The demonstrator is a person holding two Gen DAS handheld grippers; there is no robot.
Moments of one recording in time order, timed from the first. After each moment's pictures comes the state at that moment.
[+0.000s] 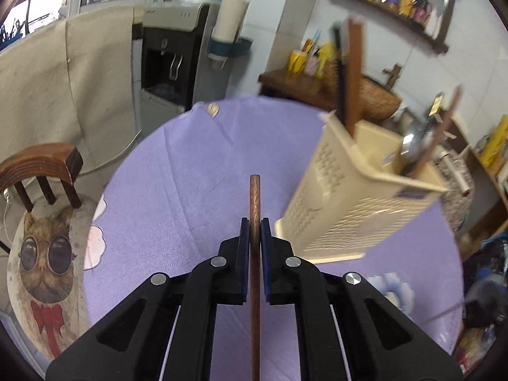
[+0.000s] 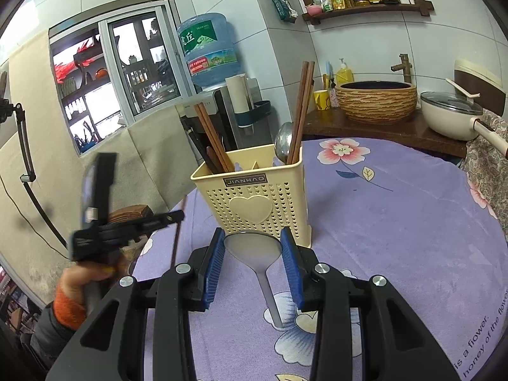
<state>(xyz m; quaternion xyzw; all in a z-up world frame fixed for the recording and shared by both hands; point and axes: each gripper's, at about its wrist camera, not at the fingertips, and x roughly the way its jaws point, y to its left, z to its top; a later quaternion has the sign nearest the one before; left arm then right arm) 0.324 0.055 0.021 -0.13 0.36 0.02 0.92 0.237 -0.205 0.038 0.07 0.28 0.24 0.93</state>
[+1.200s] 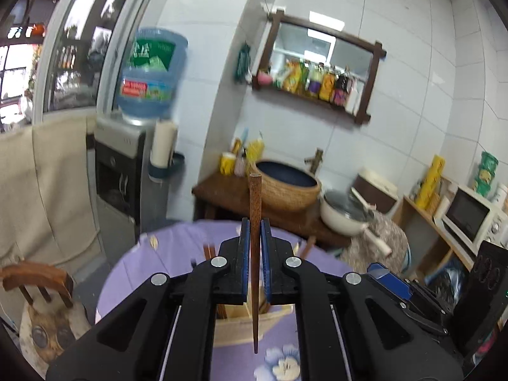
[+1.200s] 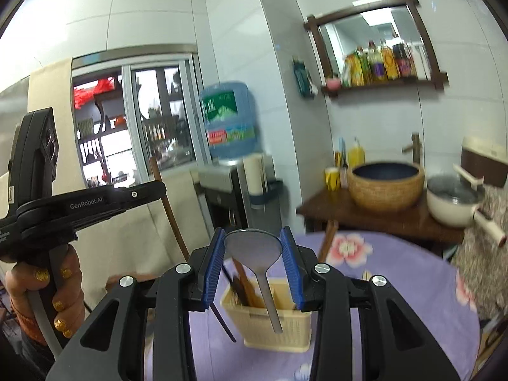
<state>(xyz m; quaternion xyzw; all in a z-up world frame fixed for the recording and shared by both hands) 0.289 0.015 0.258 -0.12 0.17 -0.07 0.98 0.258 -0.197 0.184 0.06 0.14 0.25 0.96</state>
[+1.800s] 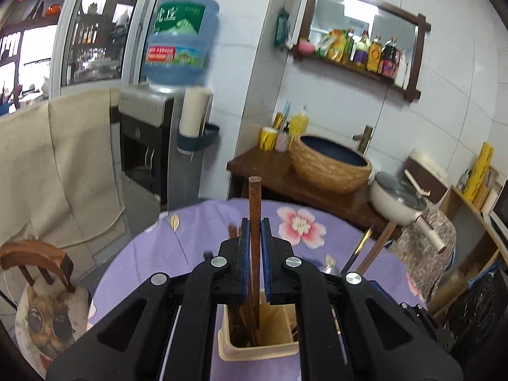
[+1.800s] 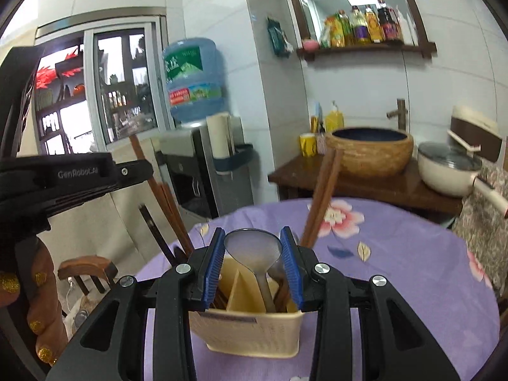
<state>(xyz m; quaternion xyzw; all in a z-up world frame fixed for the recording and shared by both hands) 0.381 0.008 0.153 -0.11 0.24 0.01 0.96 0.343 -0.166 0.077 0.05 0.21 0.18 0.96</state>
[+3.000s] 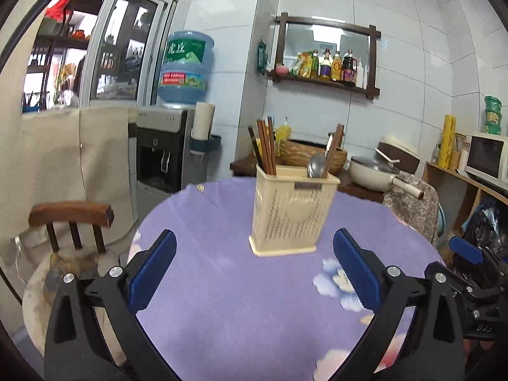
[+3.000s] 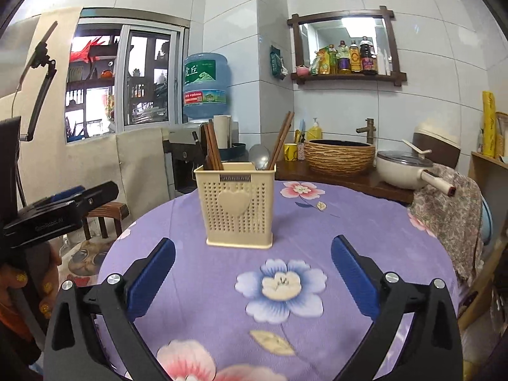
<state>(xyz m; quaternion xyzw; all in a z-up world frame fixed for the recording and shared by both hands) 0.120 0.021 0.035 -0.06 0.15 -0.02 0.99 0.101 -0.219 0.010 0.01 0.14 0.15 0.98</state>
